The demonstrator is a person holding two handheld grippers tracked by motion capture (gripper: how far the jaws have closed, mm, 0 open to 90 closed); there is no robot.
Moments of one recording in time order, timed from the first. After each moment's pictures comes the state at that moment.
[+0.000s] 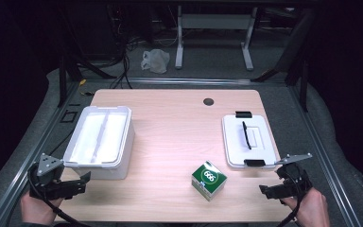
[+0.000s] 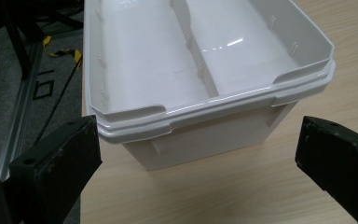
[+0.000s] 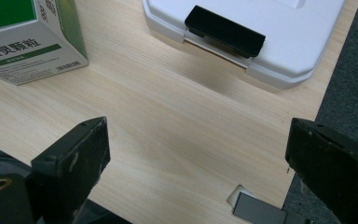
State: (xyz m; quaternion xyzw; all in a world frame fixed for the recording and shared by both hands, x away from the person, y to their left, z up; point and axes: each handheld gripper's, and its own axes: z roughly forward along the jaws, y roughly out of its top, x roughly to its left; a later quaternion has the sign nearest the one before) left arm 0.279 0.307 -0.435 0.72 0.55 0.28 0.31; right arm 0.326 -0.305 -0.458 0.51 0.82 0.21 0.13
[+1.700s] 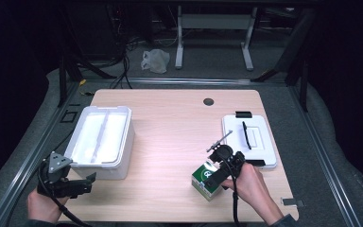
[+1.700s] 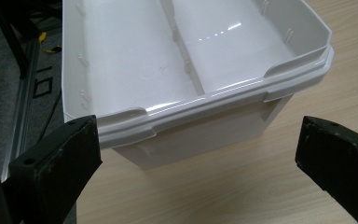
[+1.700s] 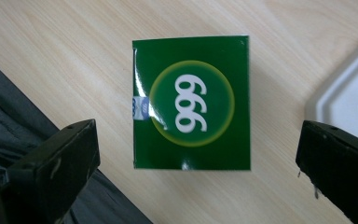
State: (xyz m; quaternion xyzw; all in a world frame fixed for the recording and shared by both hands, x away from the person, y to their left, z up) left arm 0.287 0.295 -0.439 0.74 0.54 0.28 0.28; right arm 0.375 -0.141 -0.443 0.40 0.90 0.16 0.02
